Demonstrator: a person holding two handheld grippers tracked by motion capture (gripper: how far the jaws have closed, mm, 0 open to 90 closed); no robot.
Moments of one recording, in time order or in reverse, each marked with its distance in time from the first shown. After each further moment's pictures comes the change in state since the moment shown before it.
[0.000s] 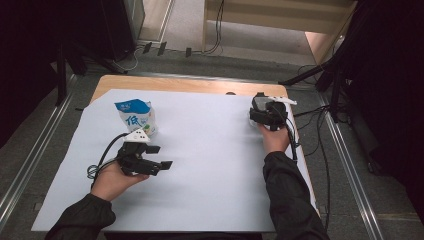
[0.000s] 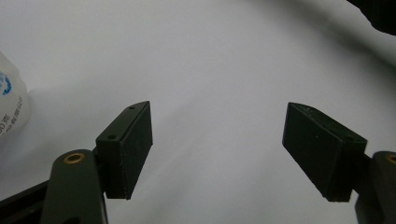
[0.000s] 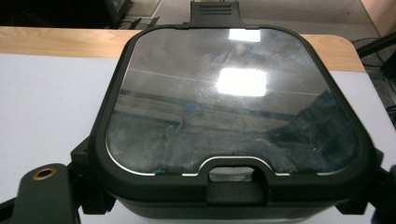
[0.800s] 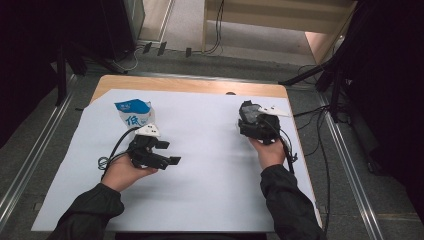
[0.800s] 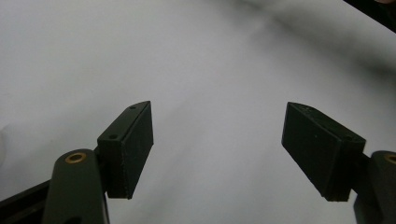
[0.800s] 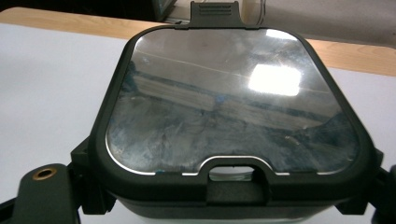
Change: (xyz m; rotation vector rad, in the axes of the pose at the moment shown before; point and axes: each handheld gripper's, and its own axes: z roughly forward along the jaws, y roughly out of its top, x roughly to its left) left arm 0.003 0.019 0.021 0.021 -0.031 0.033; right arm 0.044 -0.021 -0.052 -0.022 0.134 -0.101
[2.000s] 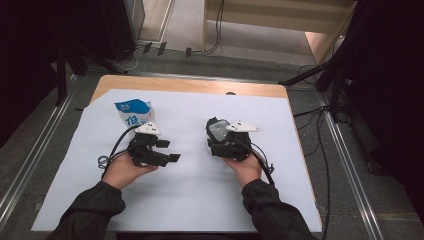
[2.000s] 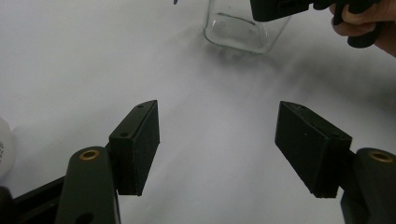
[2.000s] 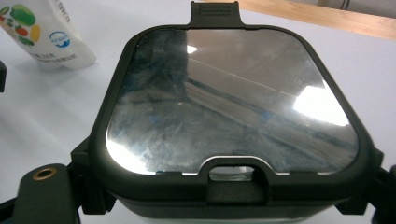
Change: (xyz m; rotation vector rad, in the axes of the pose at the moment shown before) left arm 0.004 0.000 0.000 0.000 0.010 -0.005; right arm 0.082 -0.029 0.002 0.050 0.211 -0.117
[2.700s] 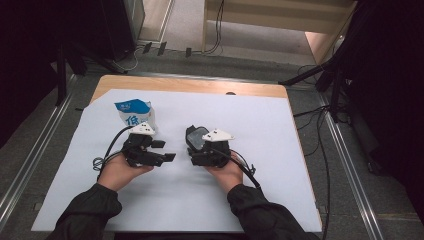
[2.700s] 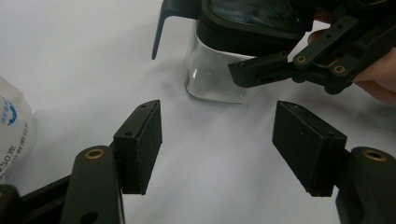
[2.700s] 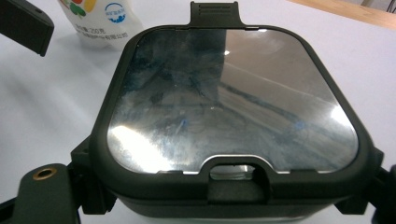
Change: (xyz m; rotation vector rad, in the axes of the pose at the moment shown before) left arm 0.005 -0.007 -0.010 -0.012 0.024 -0.023; right arm 0.047 -0.013 0.031 -0.001 0.076 -0.113
